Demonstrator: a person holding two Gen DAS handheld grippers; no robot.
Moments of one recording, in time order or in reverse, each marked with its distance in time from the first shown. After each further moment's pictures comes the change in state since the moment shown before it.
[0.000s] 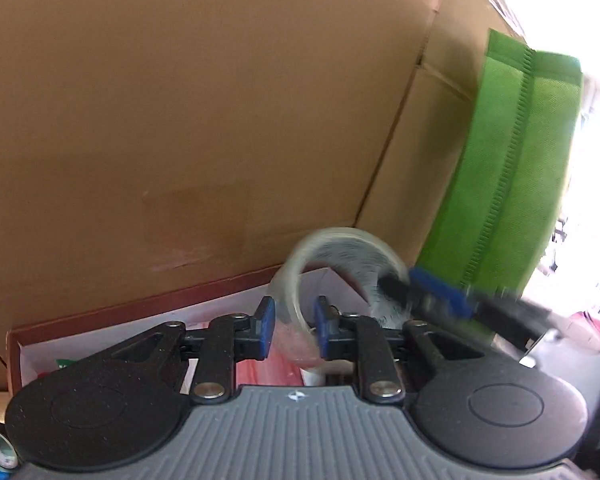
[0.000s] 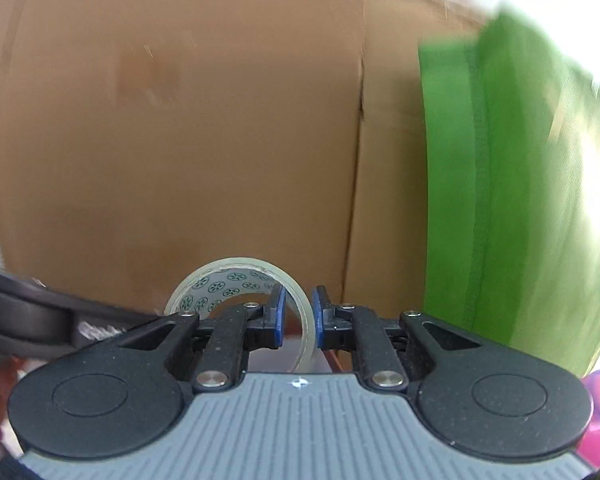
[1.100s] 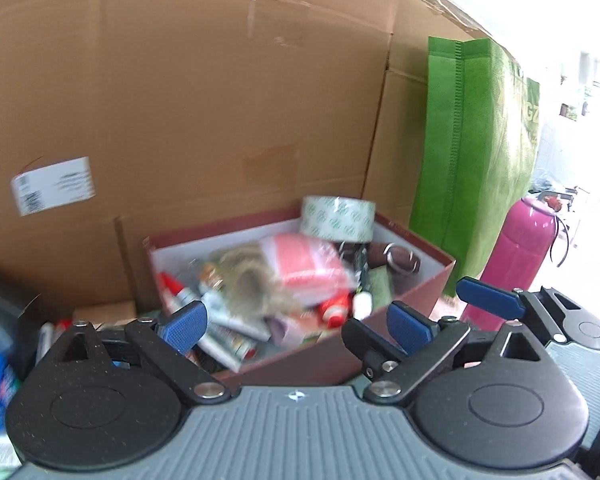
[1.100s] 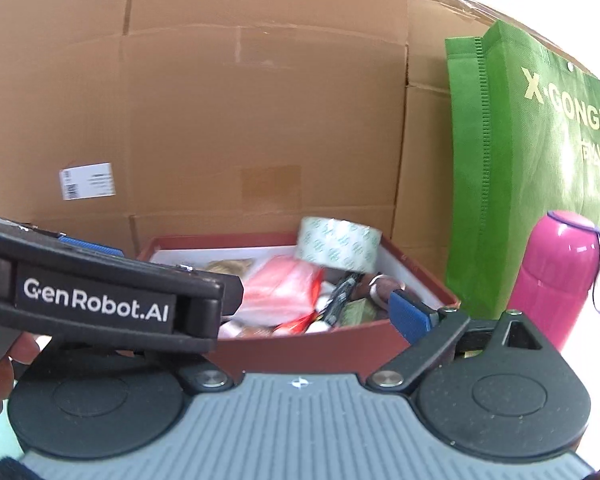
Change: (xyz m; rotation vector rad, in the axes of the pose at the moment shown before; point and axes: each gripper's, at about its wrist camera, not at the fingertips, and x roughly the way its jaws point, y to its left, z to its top) left arm -0.146 -0.005 -0.090 0.109 -0.039 0.149; right arm -0.122 0.064 -0.048 0.004 0.056 0.070
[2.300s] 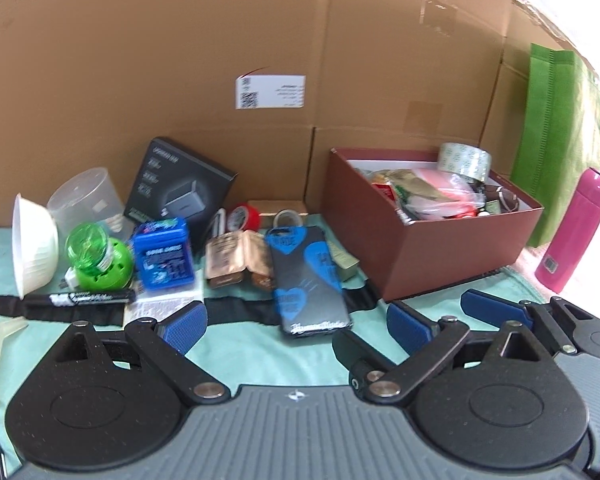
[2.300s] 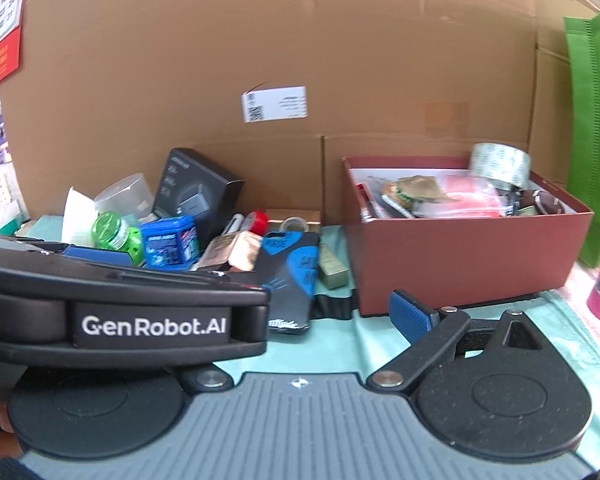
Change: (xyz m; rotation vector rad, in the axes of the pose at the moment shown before) left arm -0.102 0.102 -0.086 -0.146 0.072 0.233; right arm -0.065 0.154 -0.045 -0.018 0.165 0.214
